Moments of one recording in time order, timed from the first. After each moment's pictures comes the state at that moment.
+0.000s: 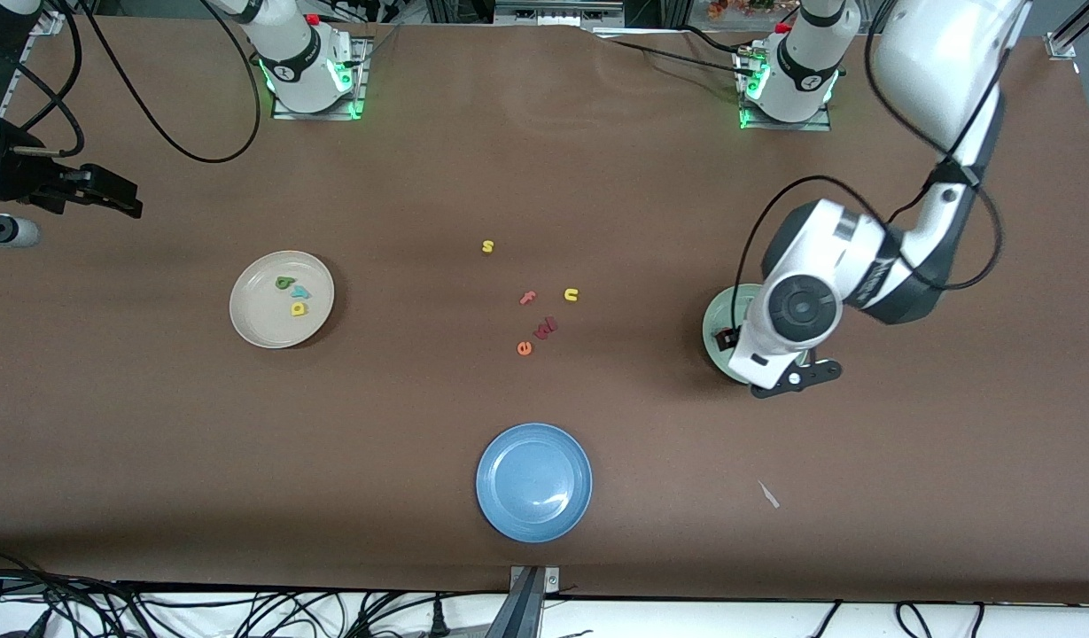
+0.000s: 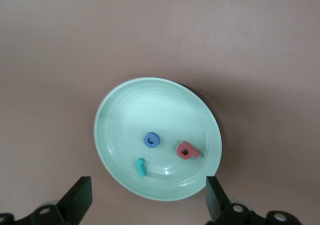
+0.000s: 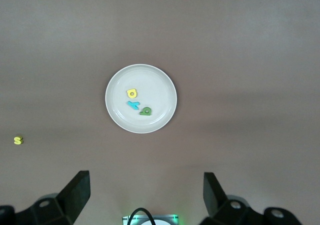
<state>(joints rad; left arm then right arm) -0.01 0.54 -0.36 -1.54 0.29 1.77 -0.67 0.25 0.04 -0.26 -1.58 -0.02 1.49 0.02</state>
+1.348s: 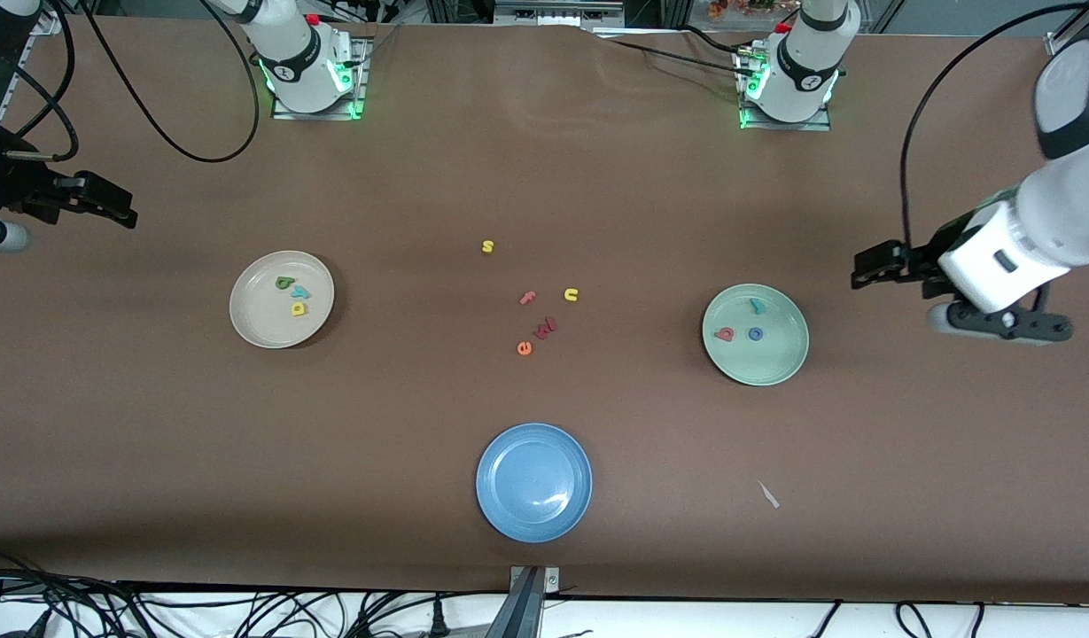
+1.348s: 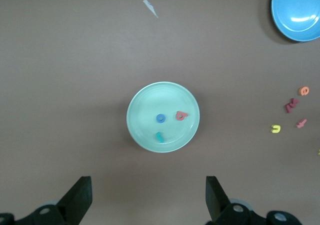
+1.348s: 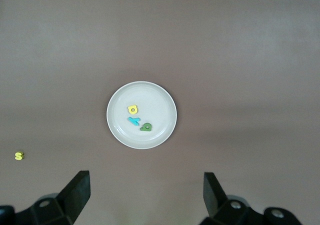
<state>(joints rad) 0.06 0.24 -0.18 -1.39 -0.04 1.53 -0.03 0.24 0.04 -0.25 -1.58 -0.02 1.58 0.02</state>
